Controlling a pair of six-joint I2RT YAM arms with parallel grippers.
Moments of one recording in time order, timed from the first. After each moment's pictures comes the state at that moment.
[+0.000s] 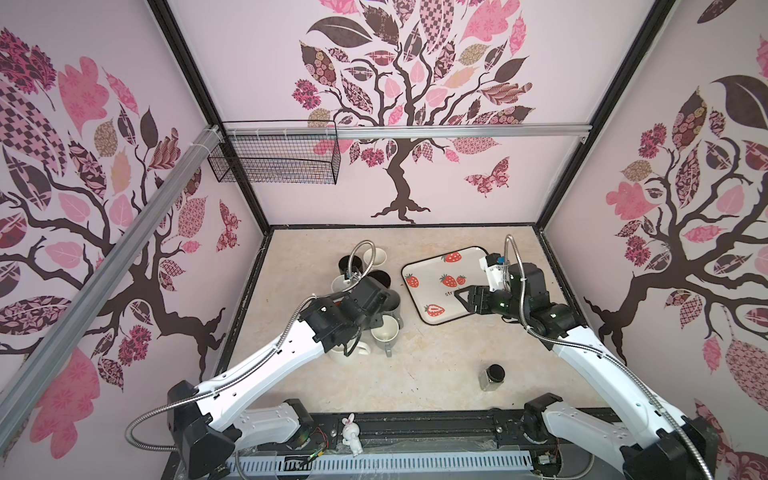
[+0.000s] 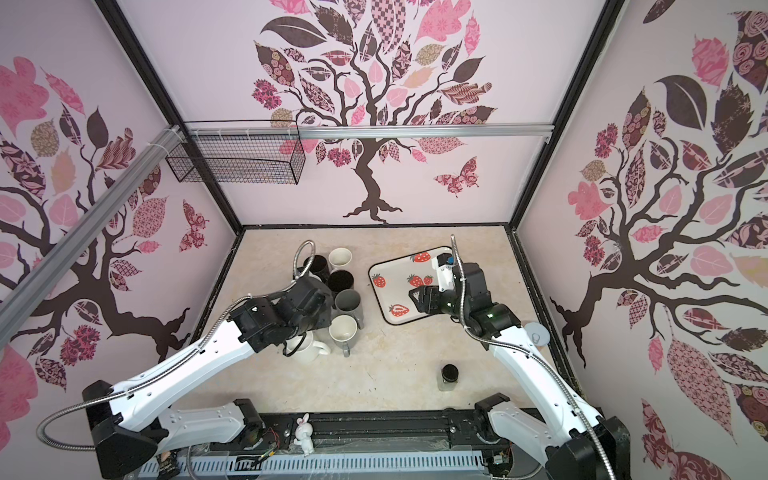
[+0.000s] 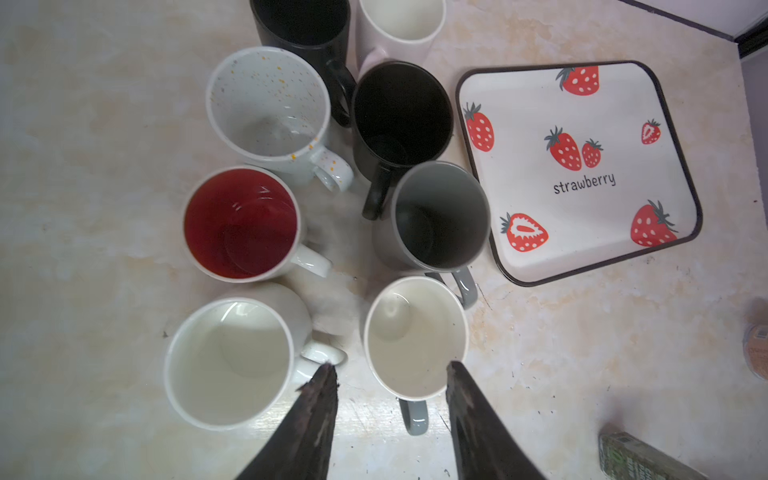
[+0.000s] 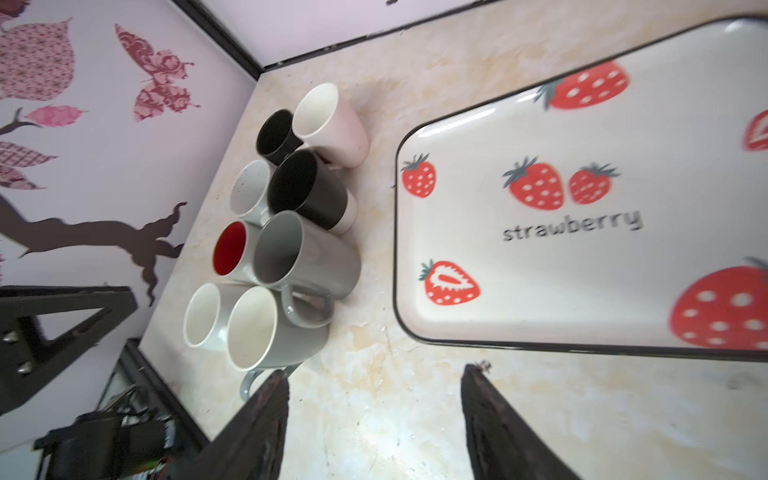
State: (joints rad) left arm -0.77 1.19 1.17 -0.96 -0.36 -0.81; right arm 0.34 1.02 0.90 -0.45 -0.28 0.37
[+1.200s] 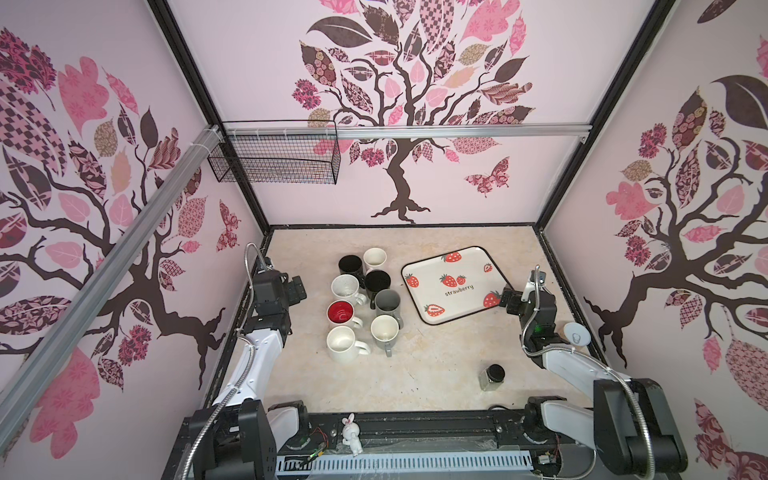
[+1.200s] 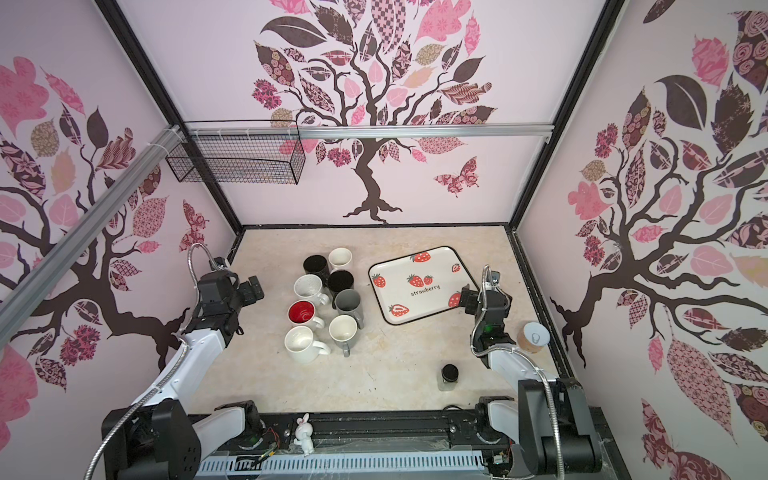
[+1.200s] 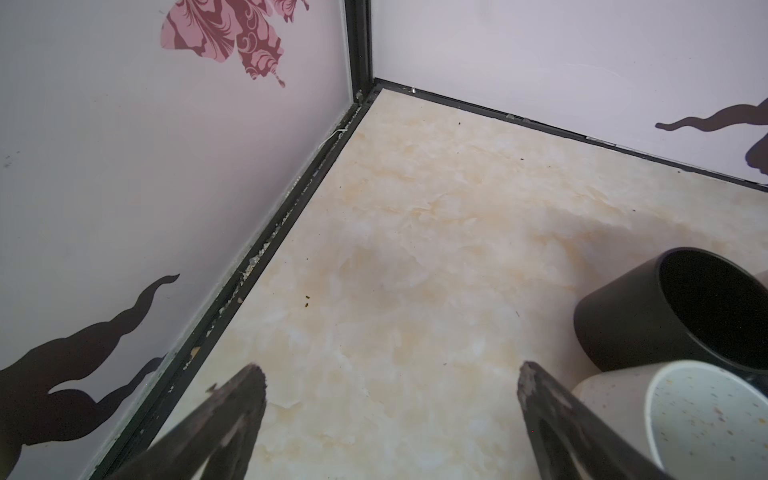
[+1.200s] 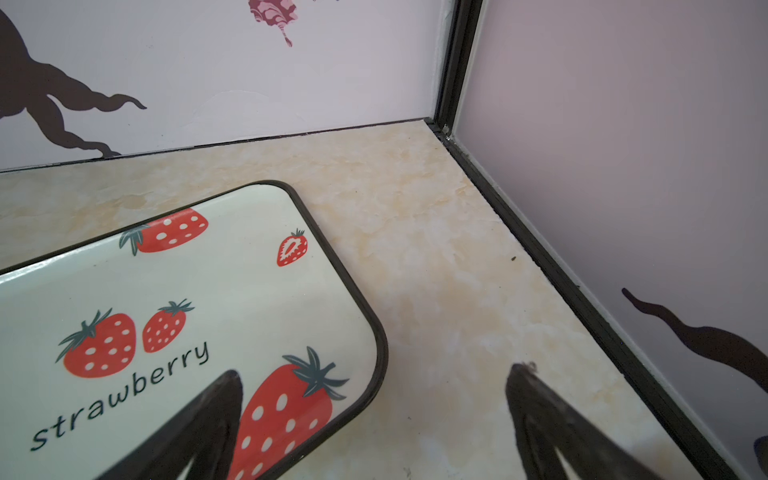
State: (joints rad) left arm 0.15 1.14 0.65 -0.03 -0.19 -0.12; right arm 0.00 1.20 0.34 0.54 0.24 0.08
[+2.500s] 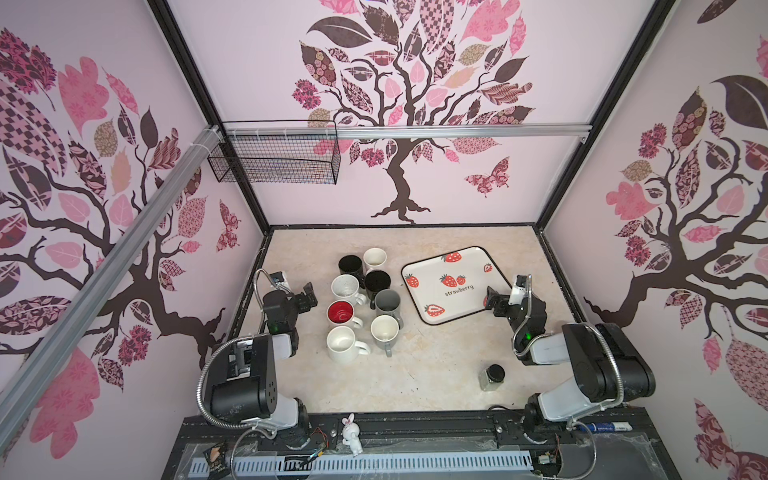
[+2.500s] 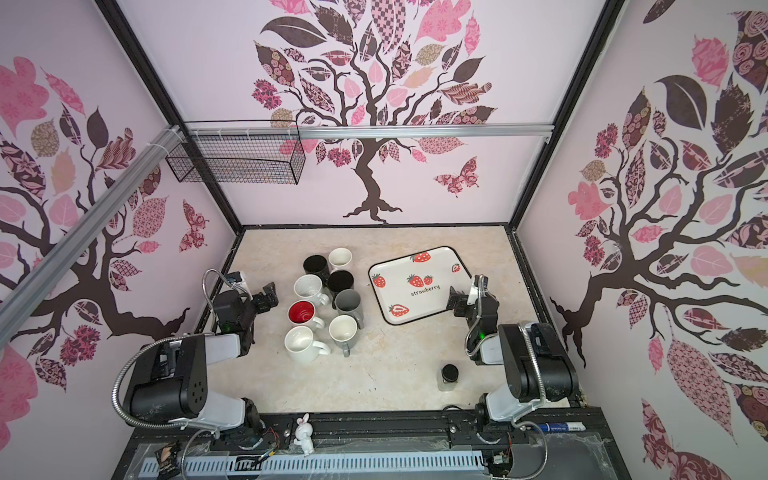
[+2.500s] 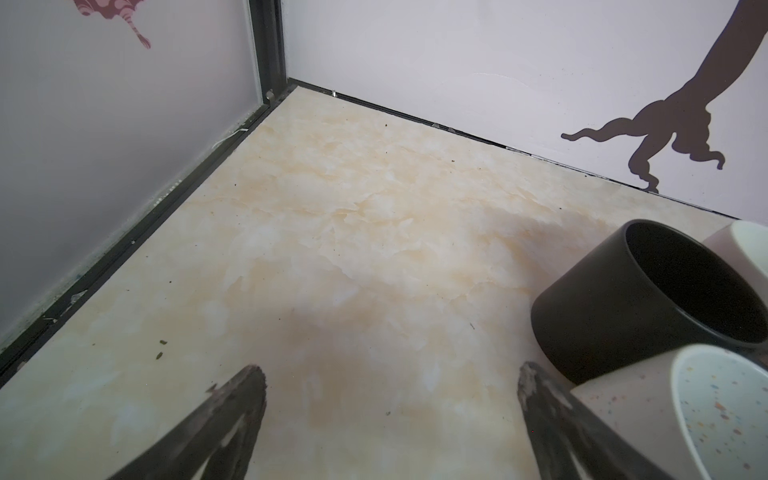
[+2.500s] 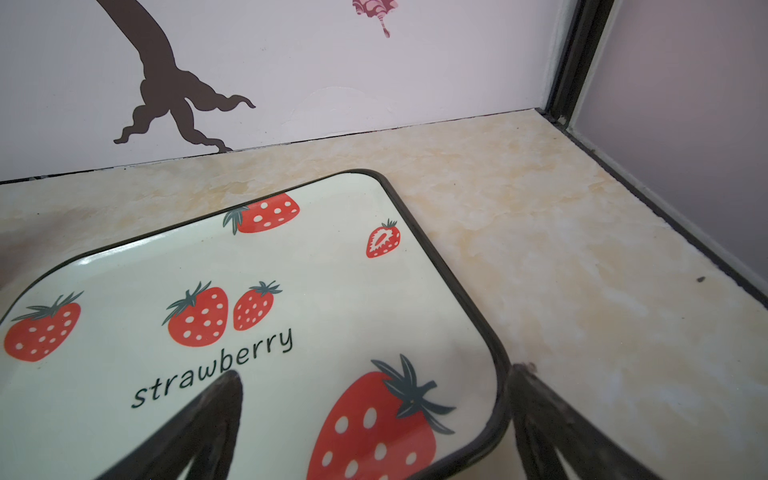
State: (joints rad) left arm 0.18 1.47 0.40 0.72 0.08 -0.17; right arm 0.00 1.55 0.27 1.04 0.00 0.13
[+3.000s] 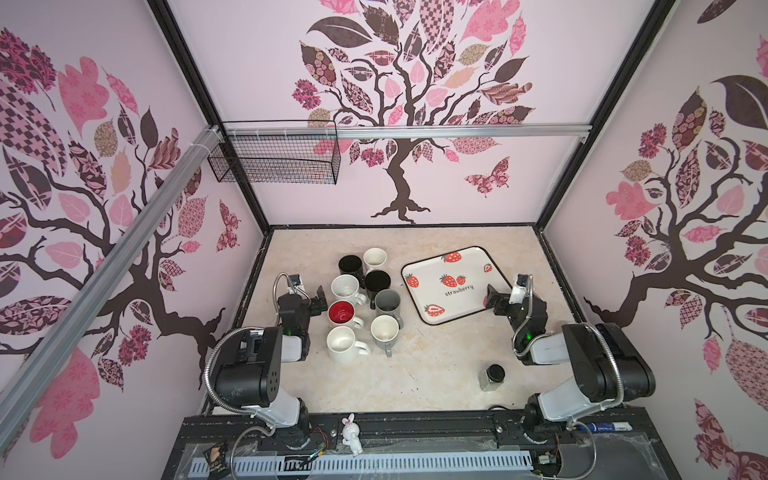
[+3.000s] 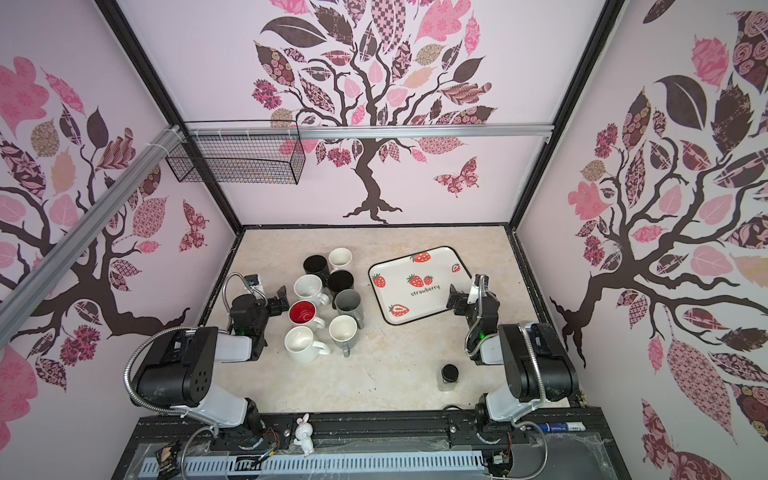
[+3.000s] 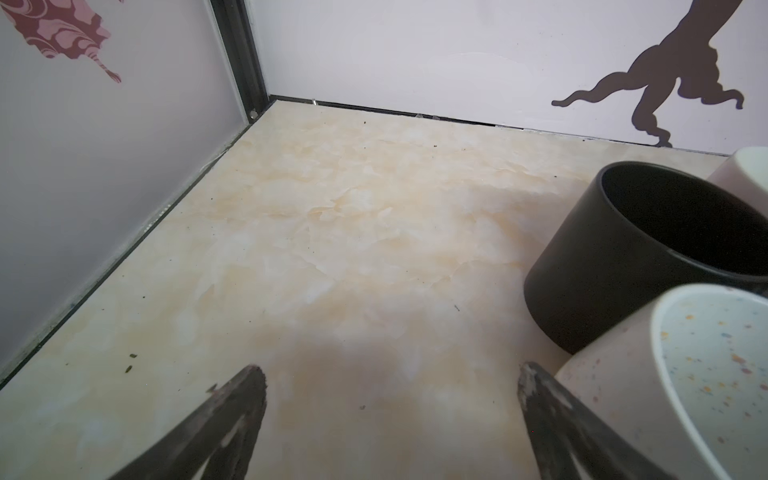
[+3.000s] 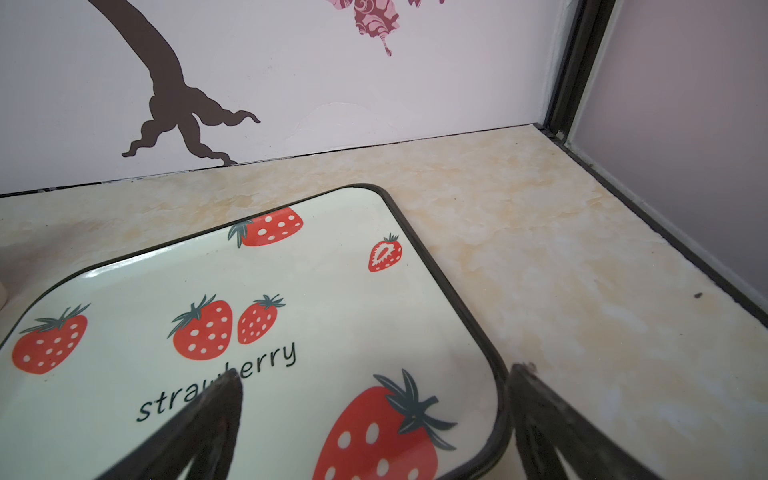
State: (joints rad) left arm 0.05 1.56 0.36 0.88 -0.07 -0.08; right arm 0.00 1.55 0.27 1.06 0.00 0.12
